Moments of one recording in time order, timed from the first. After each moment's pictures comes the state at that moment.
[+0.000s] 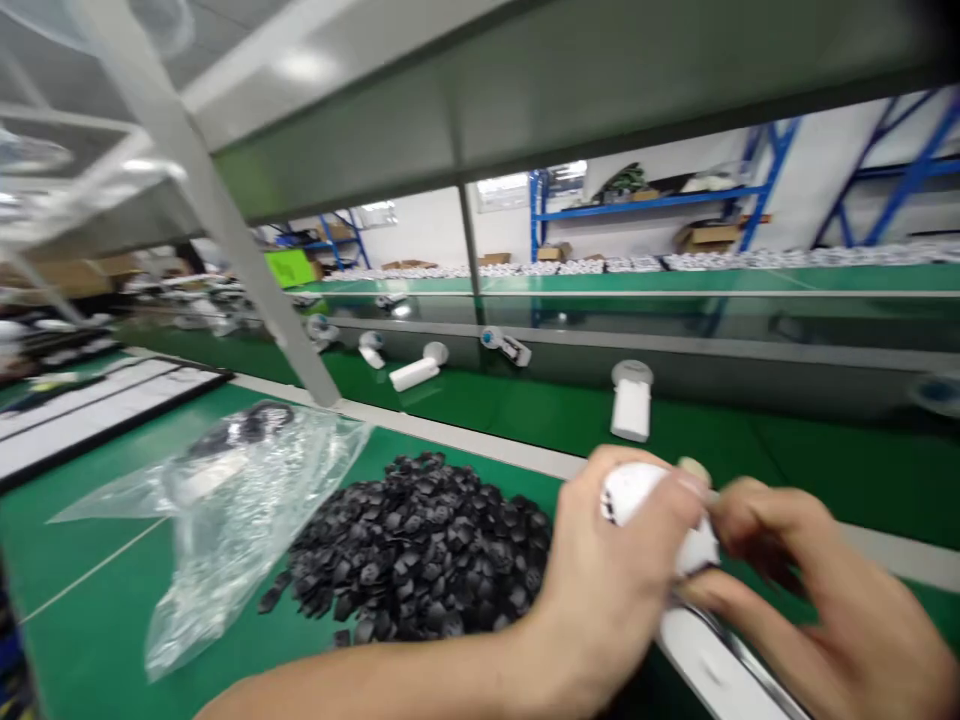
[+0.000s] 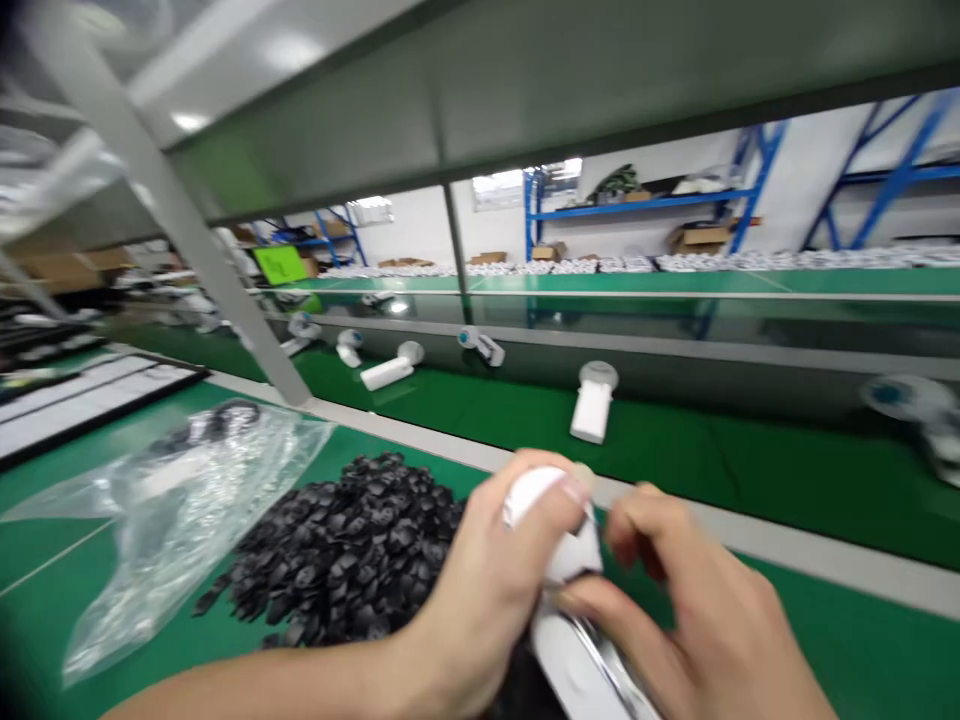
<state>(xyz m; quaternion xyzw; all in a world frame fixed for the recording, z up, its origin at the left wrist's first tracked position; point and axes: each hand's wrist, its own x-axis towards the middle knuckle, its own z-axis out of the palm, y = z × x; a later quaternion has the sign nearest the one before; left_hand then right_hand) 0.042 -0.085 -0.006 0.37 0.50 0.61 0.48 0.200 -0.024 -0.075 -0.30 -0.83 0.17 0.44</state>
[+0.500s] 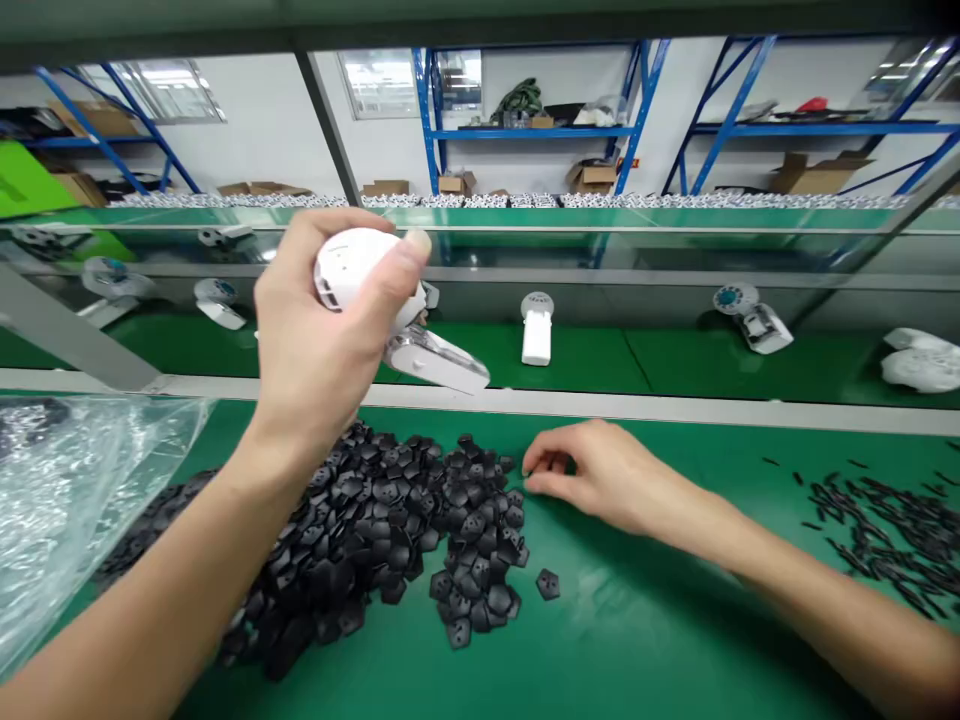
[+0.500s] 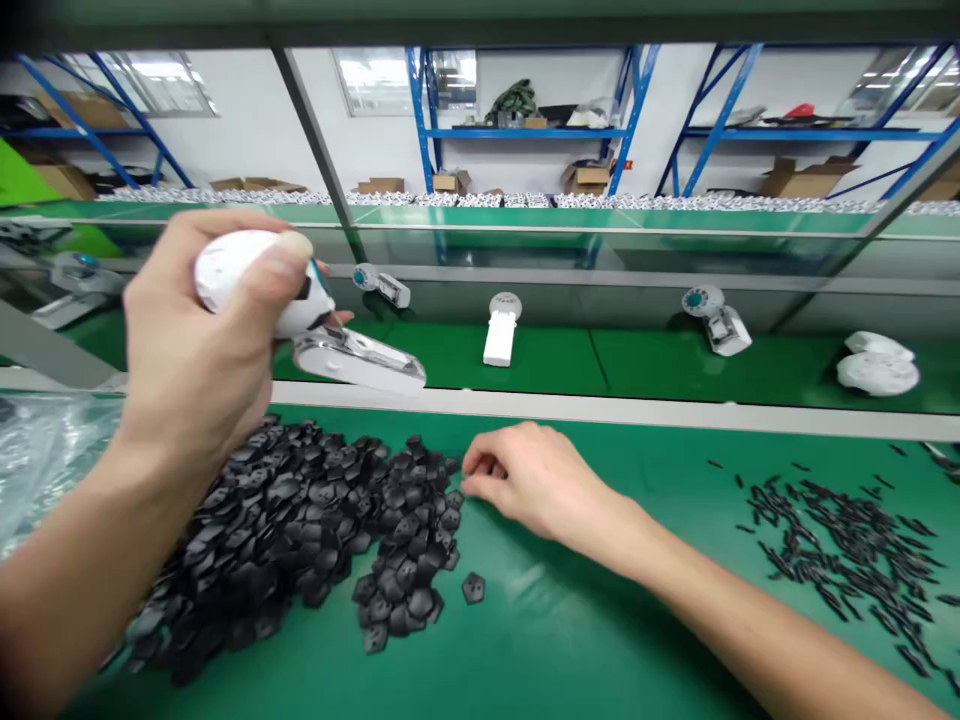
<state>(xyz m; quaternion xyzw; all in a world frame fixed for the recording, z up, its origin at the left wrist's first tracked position) -0.032 -0.045 0.039 0.56 0.54 0.63 0.04 0.199 -0.002 -0.050 -0.37 -0.86 0.33 0.09</state>
